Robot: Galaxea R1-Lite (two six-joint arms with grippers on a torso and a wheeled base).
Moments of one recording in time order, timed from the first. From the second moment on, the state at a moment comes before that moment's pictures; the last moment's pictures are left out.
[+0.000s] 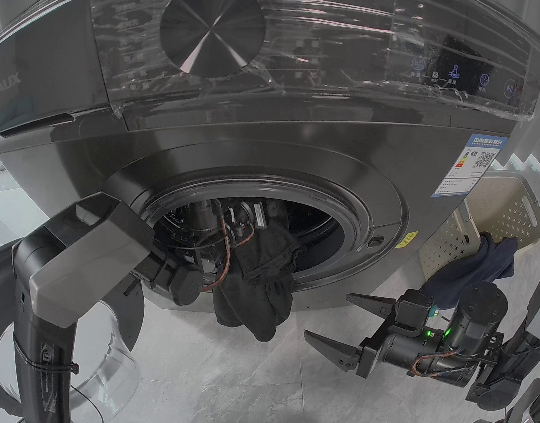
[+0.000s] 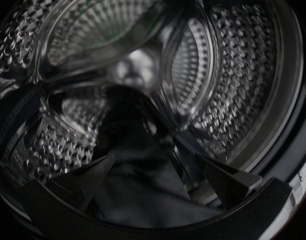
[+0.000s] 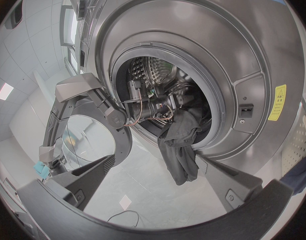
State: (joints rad) left arm -0.50 2.34 -1.29 -1.09 0.11 -0.16; right arm 0.81 1.87 -0.20 -1.54 0.03 0.17
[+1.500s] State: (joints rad) left arm -0.52 2.33 -1.32 -0.99 0.13 -0.19; right arm 0.81 1.86 -0.21 -1.54 0.03 0.17
